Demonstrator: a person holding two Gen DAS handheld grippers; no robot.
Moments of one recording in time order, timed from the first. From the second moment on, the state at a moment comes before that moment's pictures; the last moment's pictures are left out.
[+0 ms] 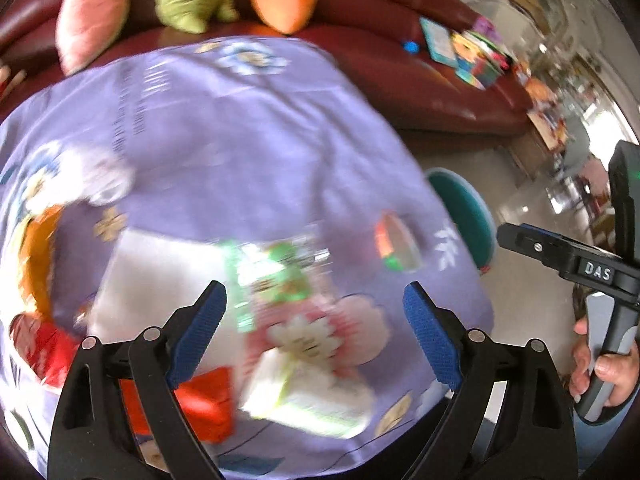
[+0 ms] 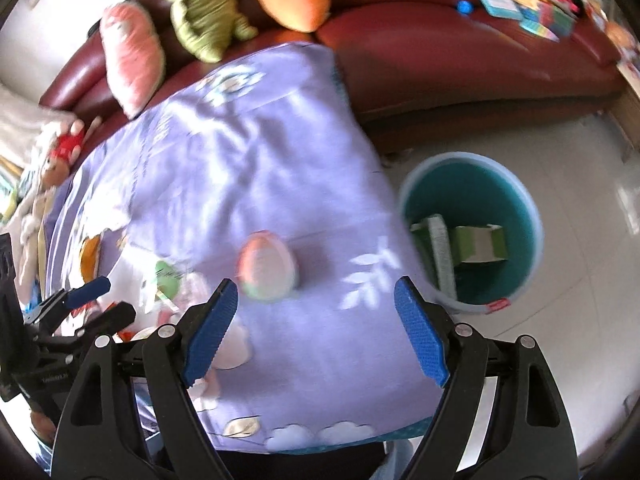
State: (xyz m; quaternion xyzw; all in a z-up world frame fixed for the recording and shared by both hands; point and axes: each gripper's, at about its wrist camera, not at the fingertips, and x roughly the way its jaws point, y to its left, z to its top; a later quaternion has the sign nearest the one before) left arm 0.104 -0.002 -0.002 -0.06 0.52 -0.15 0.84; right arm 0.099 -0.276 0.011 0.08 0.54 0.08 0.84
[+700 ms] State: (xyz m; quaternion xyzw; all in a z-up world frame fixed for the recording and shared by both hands) left arm 0.025 0.195 -0.029 -0.18 0.51 0.01 0.84; right arm 0.053 -0.080 -0.063 -0.11 0.63 0.24 0.73
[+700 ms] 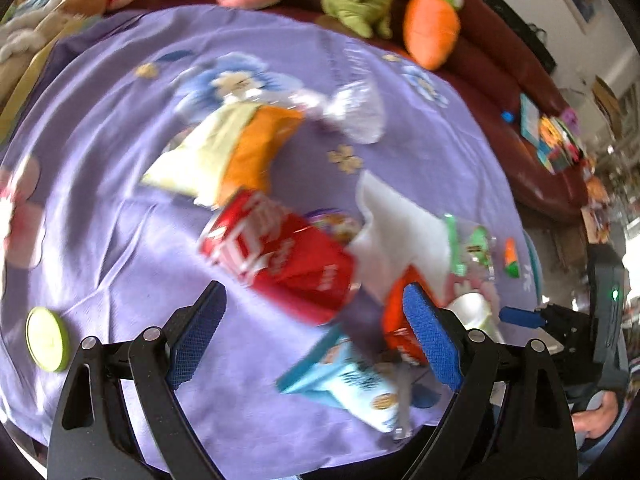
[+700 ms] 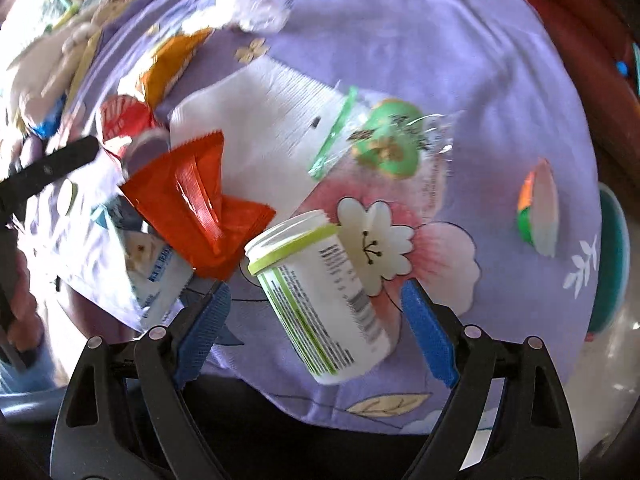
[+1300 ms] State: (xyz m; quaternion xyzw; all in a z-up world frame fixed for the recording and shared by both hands) left arm 0.051 0.215 -0.066 -0.26 0.51 0.05 0.82; right arm 0.062 -0.093 -0.039 -0.03 0.61 0.25 0.75
